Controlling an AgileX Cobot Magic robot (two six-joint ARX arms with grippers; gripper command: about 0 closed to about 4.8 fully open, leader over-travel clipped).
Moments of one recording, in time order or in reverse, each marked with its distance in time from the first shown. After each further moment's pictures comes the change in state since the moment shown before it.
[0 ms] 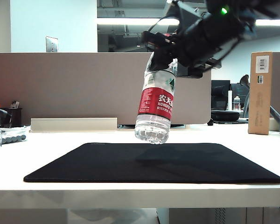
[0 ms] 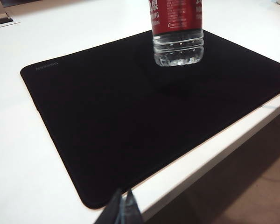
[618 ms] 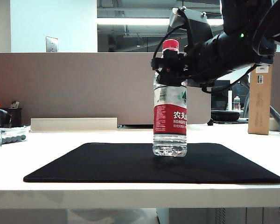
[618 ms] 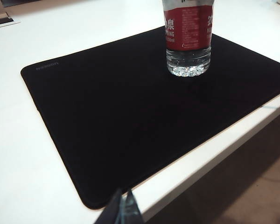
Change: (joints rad) left arm 0.000 0.000 0.000 0.000 0.000 0.000; right arm -0.005 0.032 -0.157 0.249 0.003 -0.196
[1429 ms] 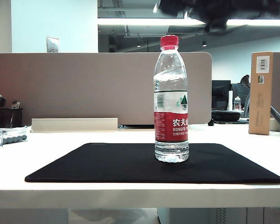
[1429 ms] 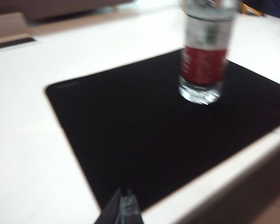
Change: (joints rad) left arm 0.065 -0.087 0.000 0.000 0.002 0.000; right arm 0.000 -0.185 0.010 0.189 0.000 0.005
